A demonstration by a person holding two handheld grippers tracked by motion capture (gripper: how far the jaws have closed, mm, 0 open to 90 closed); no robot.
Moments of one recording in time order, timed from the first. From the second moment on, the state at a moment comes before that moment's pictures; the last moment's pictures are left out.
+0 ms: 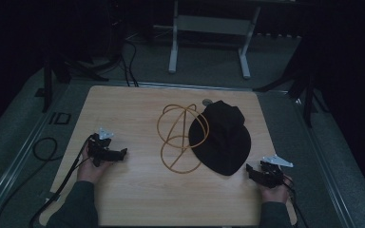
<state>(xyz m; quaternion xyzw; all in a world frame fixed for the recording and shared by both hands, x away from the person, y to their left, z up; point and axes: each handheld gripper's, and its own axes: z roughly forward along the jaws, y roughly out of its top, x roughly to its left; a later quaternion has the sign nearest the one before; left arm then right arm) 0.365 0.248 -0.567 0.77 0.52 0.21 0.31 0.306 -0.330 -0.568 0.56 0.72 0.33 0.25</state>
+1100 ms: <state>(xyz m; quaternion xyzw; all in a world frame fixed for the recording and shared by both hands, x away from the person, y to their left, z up) 0.366 0.248 -0.567 0.77 0.52 0.21 0.31 0.324 -0.317 -0.524 0.50 0.80 0.27 0.19</state>
